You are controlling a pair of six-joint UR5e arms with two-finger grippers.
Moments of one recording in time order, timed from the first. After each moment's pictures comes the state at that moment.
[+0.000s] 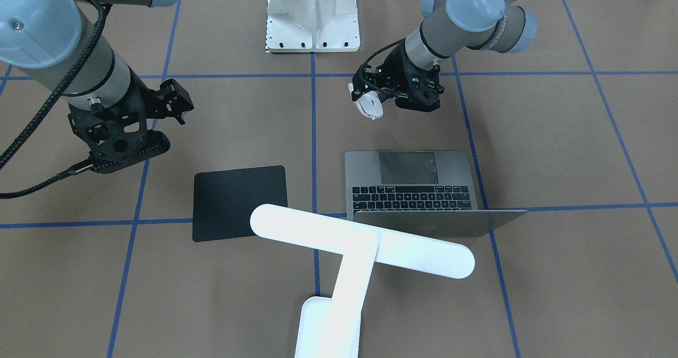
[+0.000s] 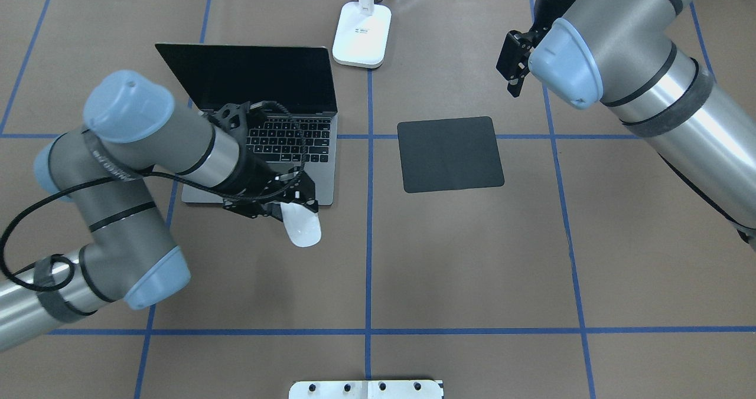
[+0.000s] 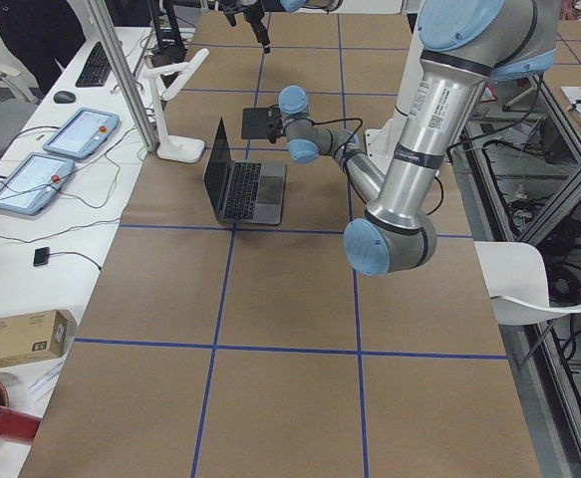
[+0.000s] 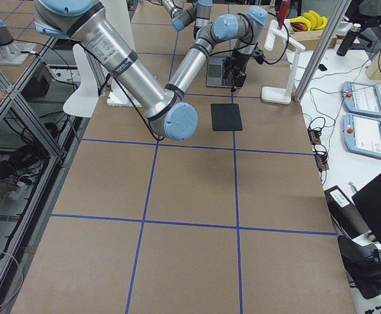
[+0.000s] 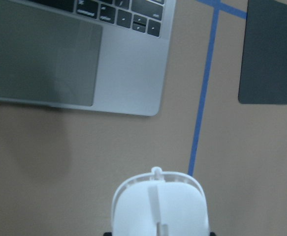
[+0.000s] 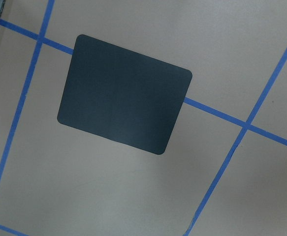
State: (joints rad) left arm -0.63 -2.07 -1.78 -2.02 -2.24 -1.46; right arm 1.00 -0.77 1.74 -2.32 2.27 0.17
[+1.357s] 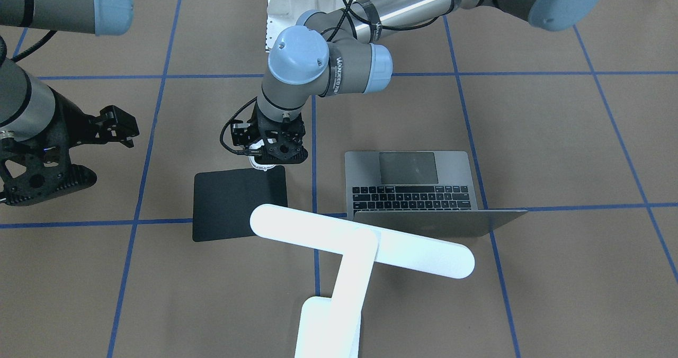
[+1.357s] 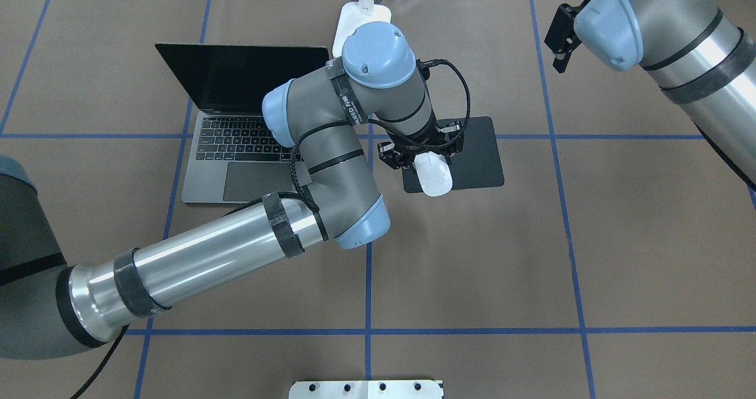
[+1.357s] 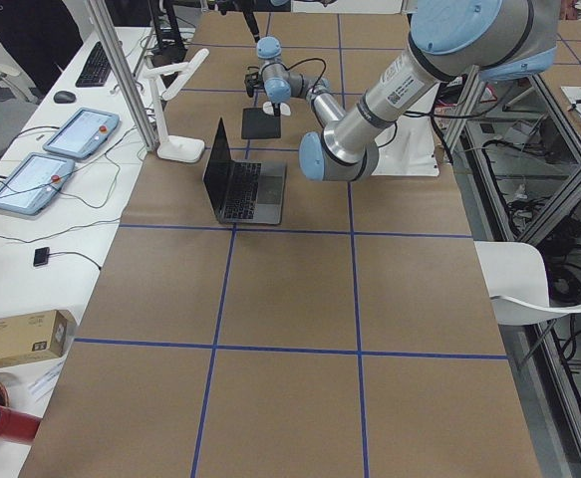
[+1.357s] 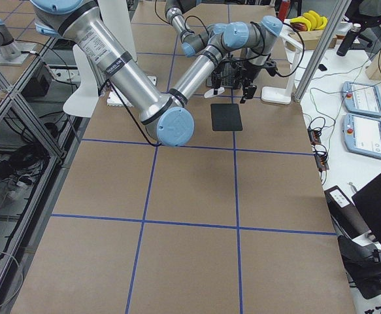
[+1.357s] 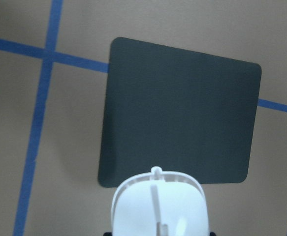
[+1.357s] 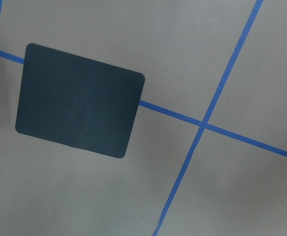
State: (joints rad) left arm -0.57 -2.66 -1.15 -1.95 -2.07 -1.43; right arm 1.10 -0.82 1.69 -2.31 2.29 0.12
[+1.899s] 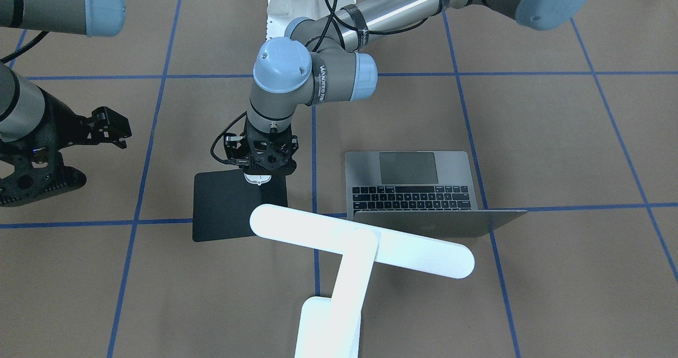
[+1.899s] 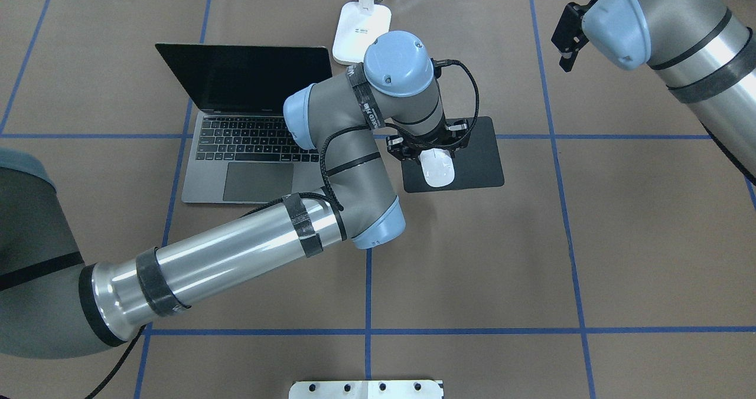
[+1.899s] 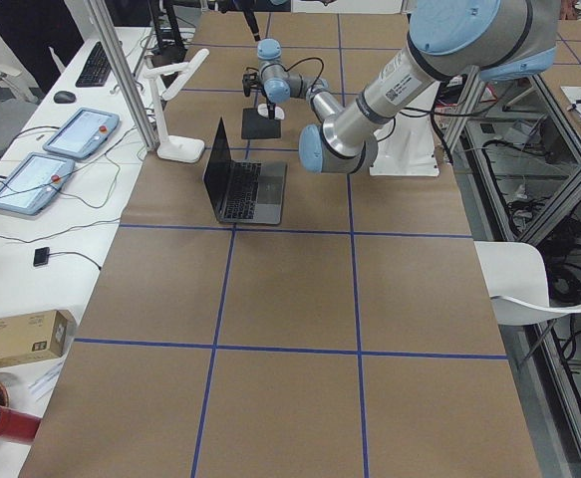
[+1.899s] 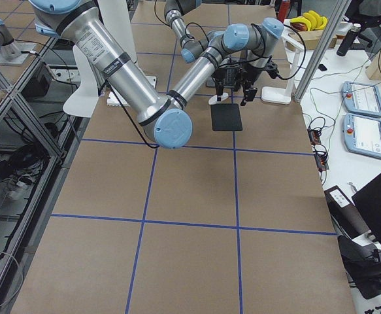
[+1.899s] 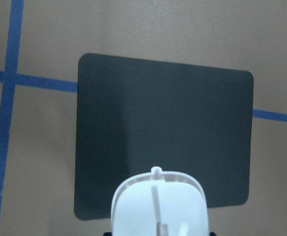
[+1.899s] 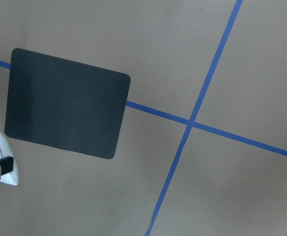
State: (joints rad) left arm -0.55 -2.71 -1.05 -1.99 -1.97 -1.38; right arm 1.11 -0.83 1.69 -2.31 2.29 0.12
